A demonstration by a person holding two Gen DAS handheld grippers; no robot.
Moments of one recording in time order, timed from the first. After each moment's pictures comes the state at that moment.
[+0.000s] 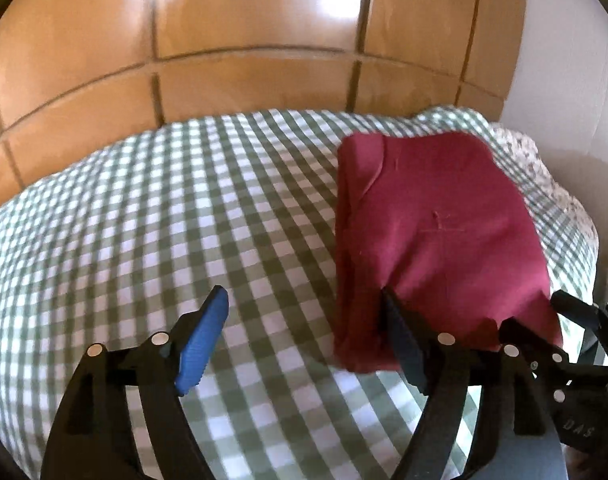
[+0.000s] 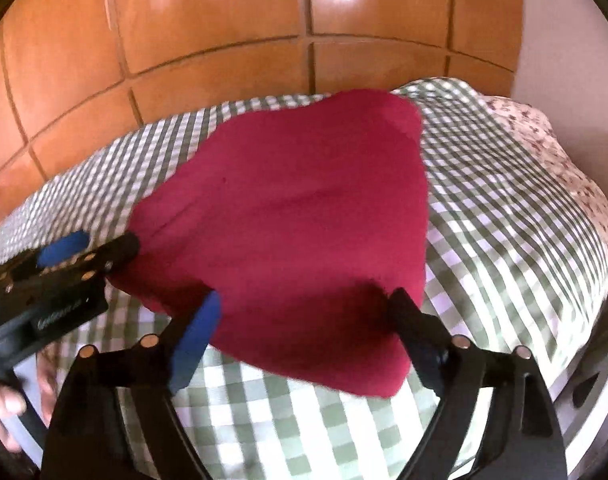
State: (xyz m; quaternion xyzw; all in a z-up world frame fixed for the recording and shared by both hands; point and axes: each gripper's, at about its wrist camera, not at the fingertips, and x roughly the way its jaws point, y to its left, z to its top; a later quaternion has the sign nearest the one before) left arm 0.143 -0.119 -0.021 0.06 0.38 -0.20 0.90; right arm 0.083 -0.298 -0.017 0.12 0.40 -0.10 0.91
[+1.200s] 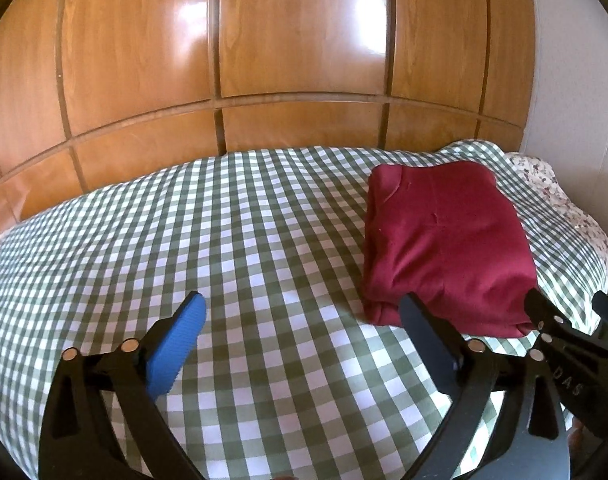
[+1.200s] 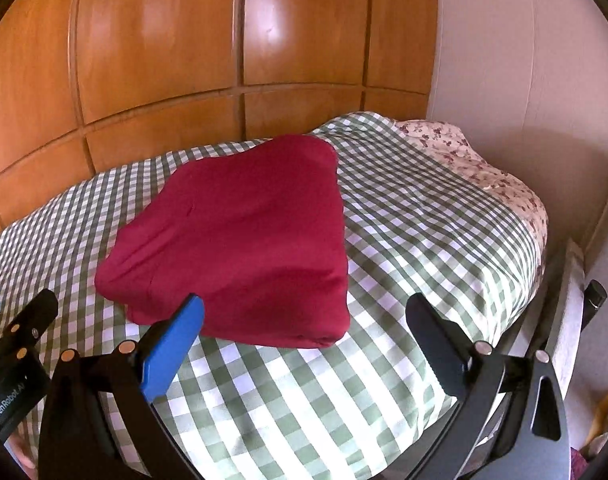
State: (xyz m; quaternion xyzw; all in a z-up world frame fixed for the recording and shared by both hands) left arm 0.076 -0.087 0.007 0.06 0.32 -0.13 0.94; right arm 0.038 -0.273 0.011 0.10 0.33 -0.24 0.91
